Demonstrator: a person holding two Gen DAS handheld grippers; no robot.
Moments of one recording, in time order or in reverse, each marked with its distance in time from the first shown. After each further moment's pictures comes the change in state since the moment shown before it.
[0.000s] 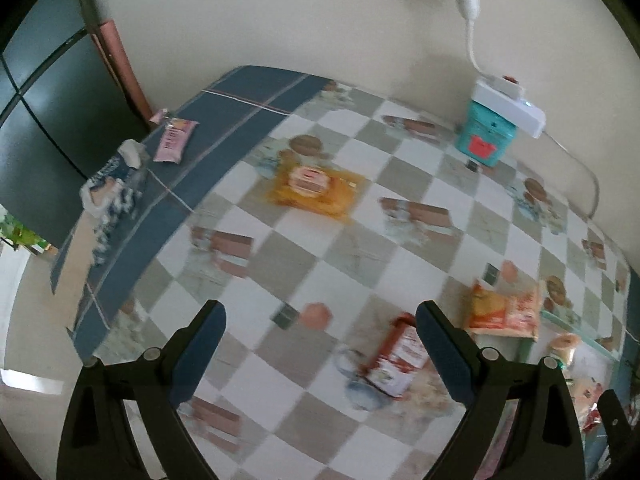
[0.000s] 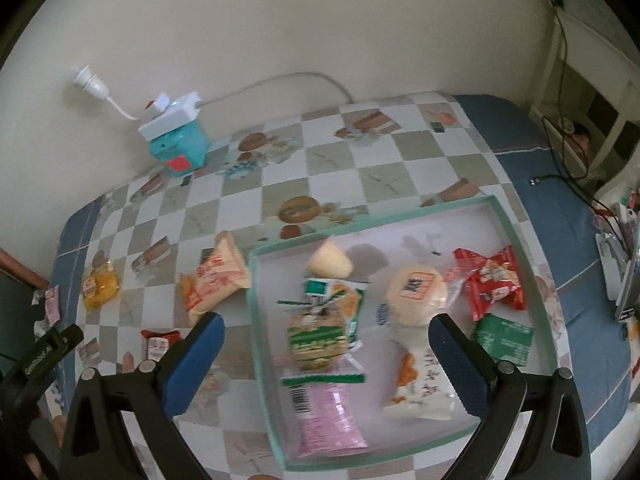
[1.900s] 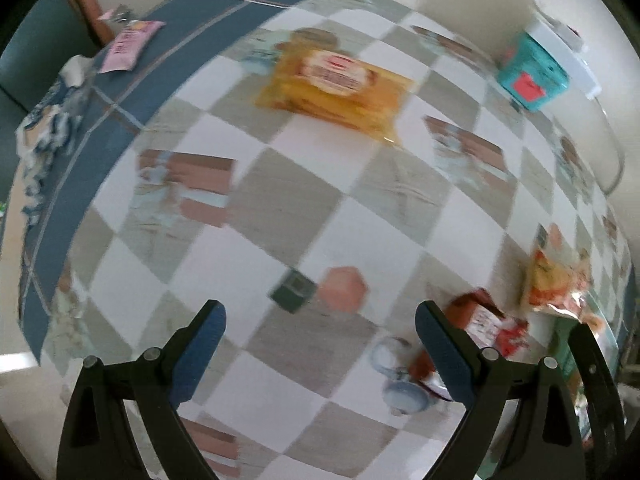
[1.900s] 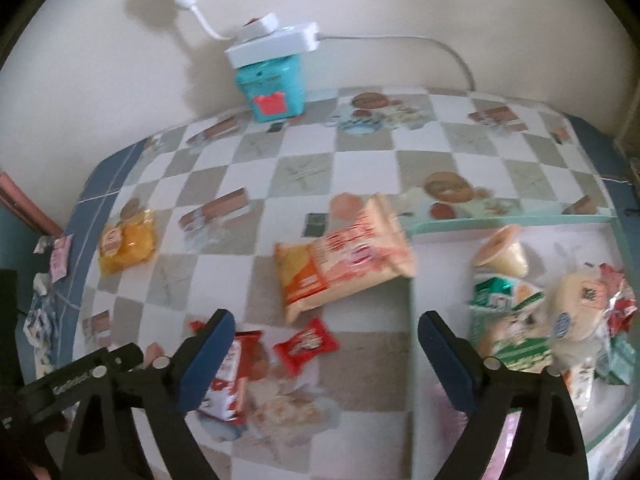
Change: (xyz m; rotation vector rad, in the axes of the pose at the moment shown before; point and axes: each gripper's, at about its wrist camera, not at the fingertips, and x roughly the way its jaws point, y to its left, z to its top) left arm 0.104 0.023 -0.015 -0.008 0.288 -0.145; right arm 0.079 0.104 -0.025 -0.147 0.002 0.073
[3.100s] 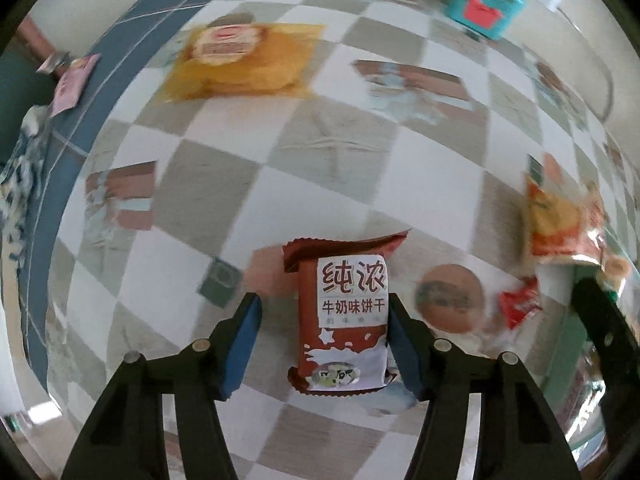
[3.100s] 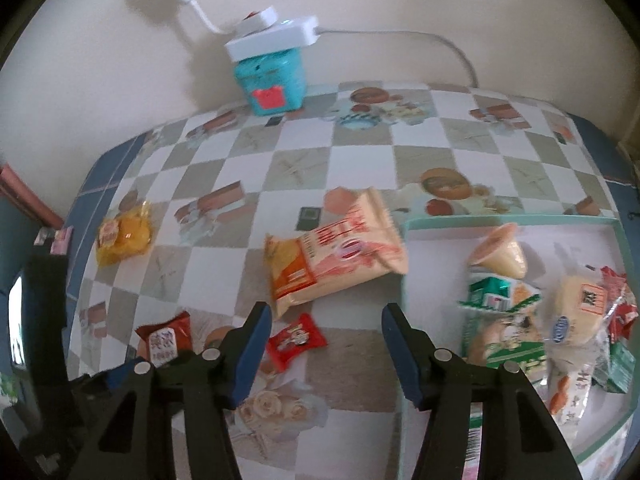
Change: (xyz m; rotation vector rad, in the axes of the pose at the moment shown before) left arm 0.036 -0.052 0.003 0.168 0.033 0.065; right arm 0.006 0.007 -0.007 -0.046 0.027 0.044
